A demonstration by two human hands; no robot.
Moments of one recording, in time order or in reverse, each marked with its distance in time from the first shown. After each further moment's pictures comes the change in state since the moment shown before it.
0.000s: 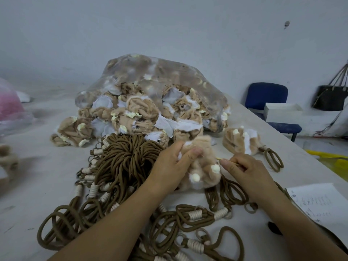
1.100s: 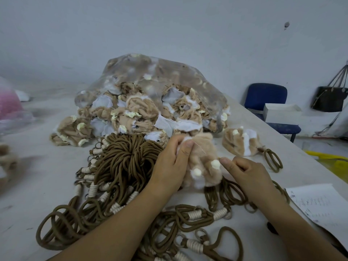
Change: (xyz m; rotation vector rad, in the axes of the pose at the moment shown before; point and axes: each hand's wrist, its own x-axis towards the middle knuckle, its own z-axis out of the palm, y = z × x) left_hand -0.004 0.004 0.007 -0.057 0.126 0.007; right_hand -0.004 -0.007 0.001 -0.032 0.015 0.156
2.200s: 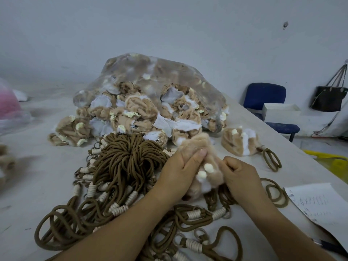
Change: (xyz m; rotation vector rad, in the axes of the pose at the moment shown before) left_hand -0.008 0.004 0.015 -0.189 -0.155 -0.048; right_hand -0.008 -0.023 0.015 0.005 -0.005 0.078
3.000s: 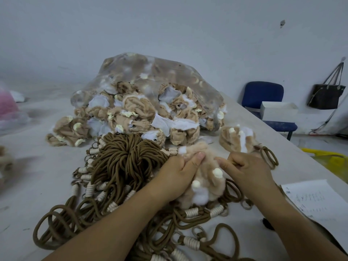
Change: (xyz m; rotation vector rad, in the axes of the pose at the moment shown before) left_hand 0.002 -0.007 -0.009 0.165 -0.140 -0.135; right_hand 0.010 0.009 -0.024 -0.254 0.054 -0.243
